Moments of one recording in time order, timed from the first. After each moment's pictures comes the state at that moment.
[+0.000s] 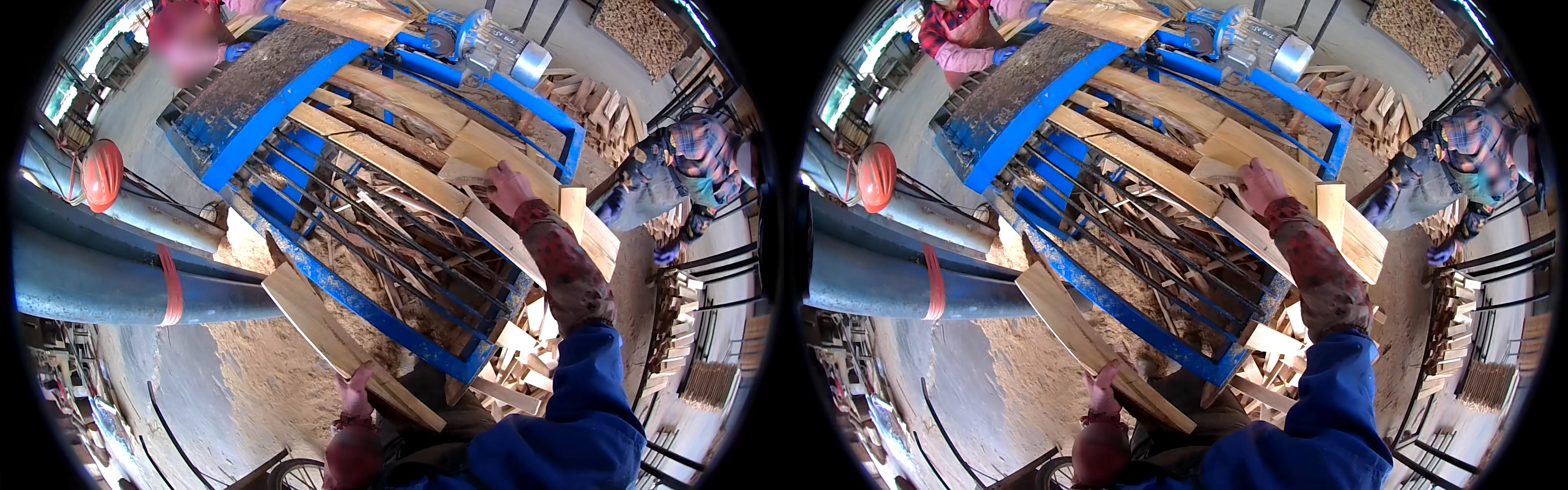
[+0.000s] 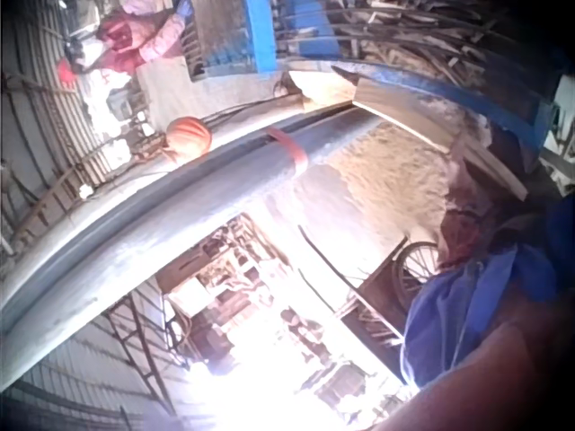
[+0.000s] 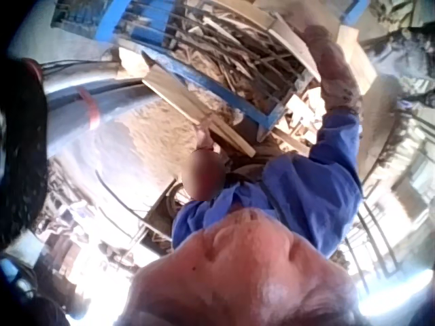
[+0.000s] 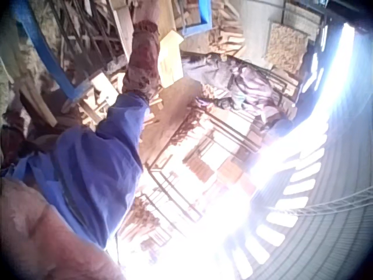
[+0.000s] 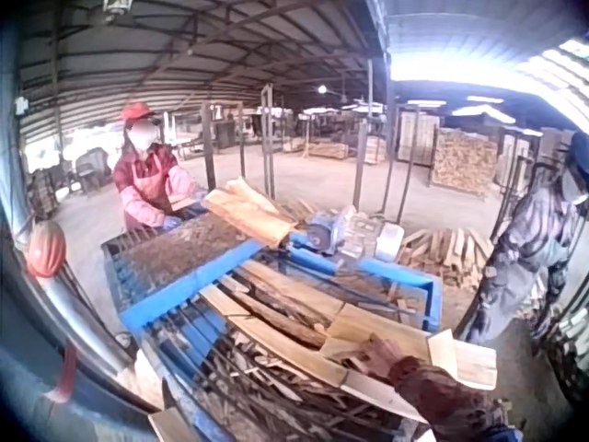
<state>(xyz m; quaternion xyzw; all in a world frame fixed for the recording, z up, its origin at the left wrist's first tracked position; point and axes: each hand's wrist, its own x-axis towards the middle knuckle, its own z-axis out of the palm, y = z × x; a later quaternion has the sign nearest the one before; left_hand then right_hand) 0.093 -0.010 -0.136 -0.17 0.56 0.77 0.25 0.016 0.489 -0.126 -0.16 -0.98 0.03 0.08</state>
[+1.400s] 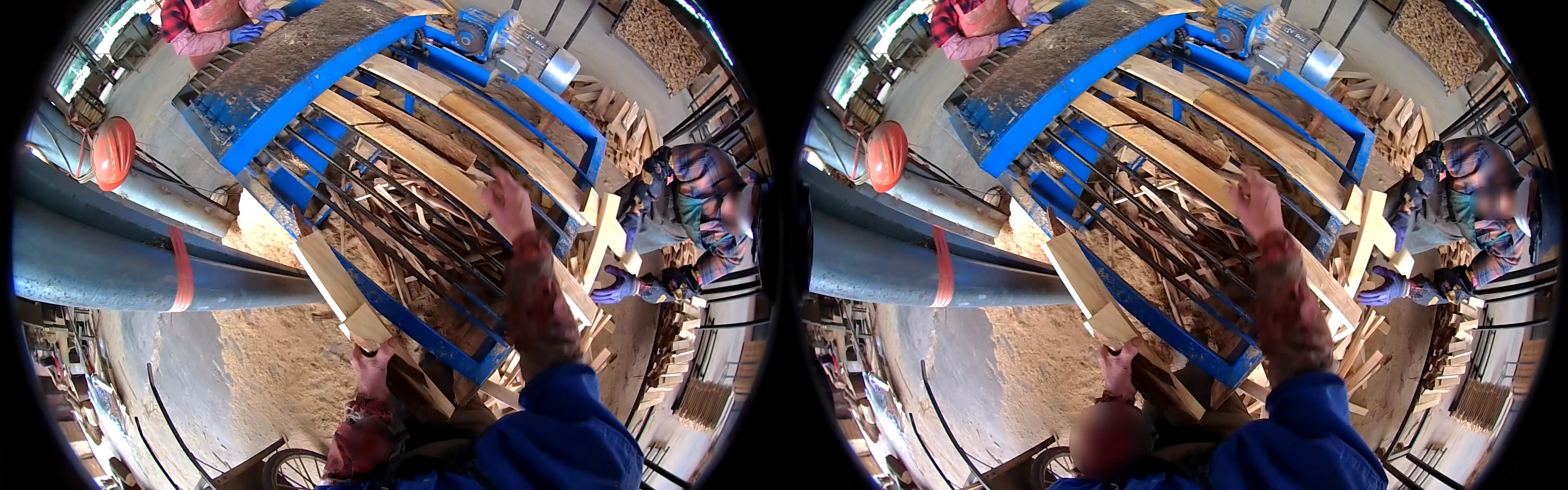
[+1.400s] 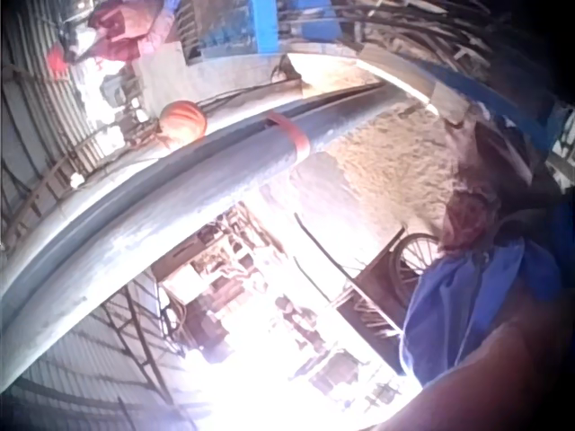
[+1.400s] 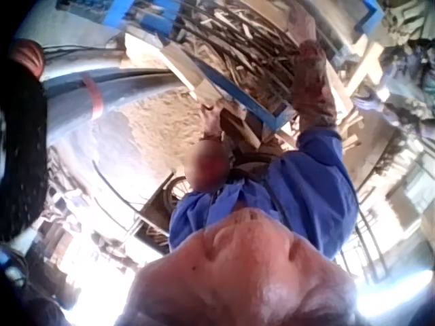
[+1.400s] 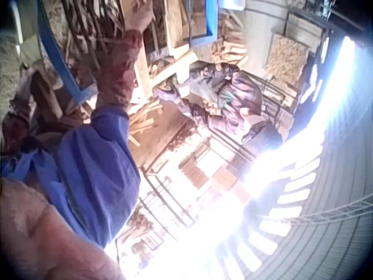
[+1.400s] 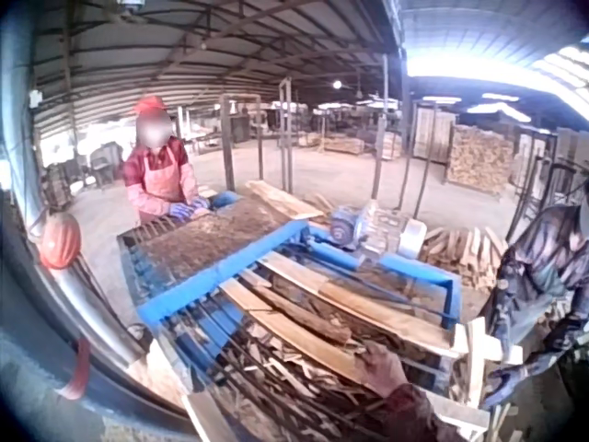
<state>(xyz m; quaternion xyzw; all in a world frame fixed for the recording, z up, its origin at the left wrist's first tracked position) 0.063 0.018 -0.135 -0.15 0.62 0.74 0.24 0.000 0.399 -0.108 -0.24 -0.87 0.35 0.23</state>
